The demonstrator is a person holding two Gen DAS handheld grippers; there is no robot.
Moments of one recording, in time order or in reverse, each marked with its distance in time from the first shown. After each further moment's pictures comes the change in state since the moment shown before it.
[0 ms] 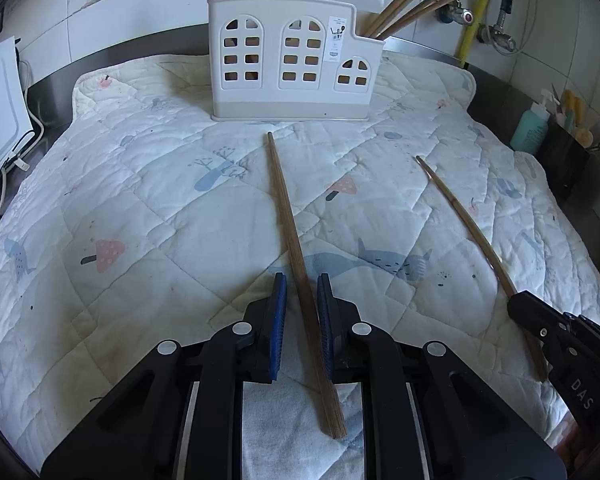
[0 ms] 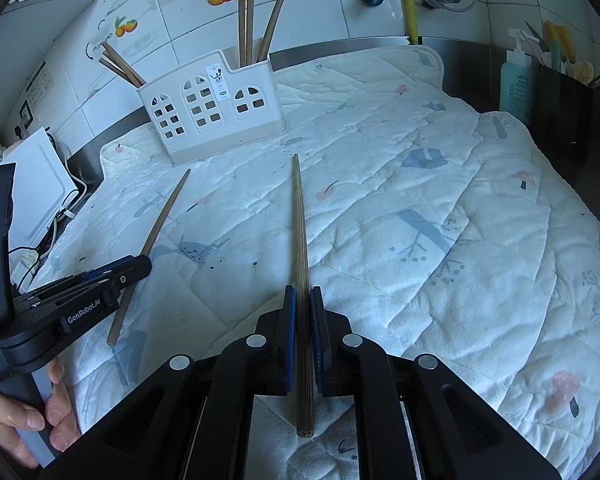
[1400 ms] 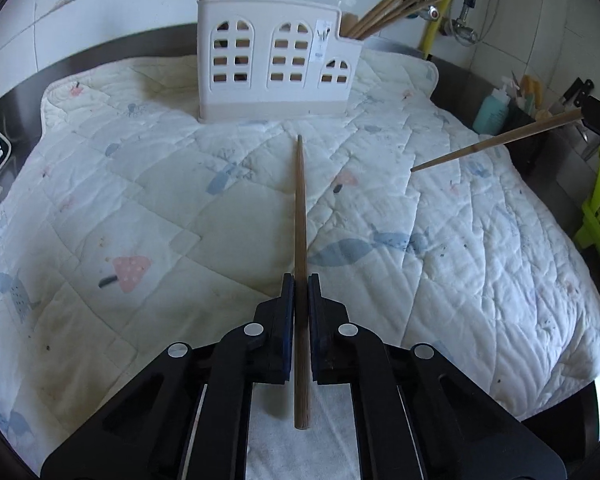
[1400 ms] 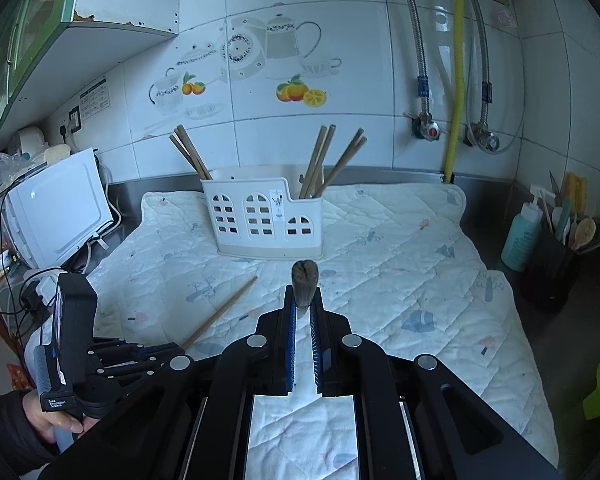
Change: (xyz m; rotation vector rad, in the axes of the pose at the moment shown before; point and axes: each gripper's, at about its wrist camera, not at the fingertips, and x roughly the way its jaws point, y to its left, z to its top) left arm -0.016 0.043 0.003 0.103 0.012 -0.154; right arm -0.091 0.045 0.086 -0.223 -0.224 0.027
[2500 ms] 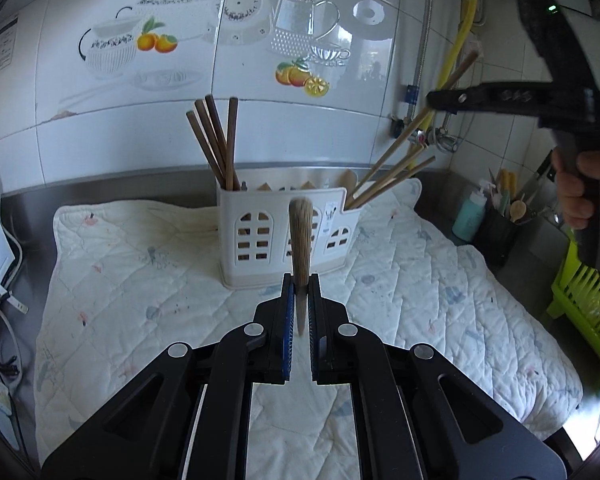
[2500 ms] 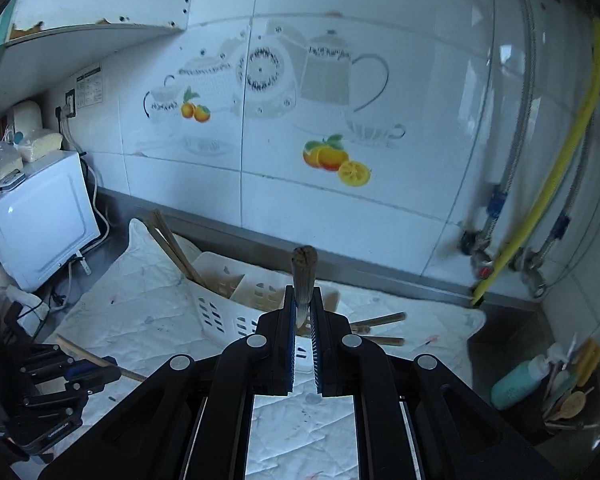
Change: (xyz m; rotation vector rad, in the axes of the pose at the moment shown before) left arm -0.077 0.029 0.112 0.041 -0.270 -0.063; right arm 0.104 0.020 0.188 -0.184 0.097 0.025
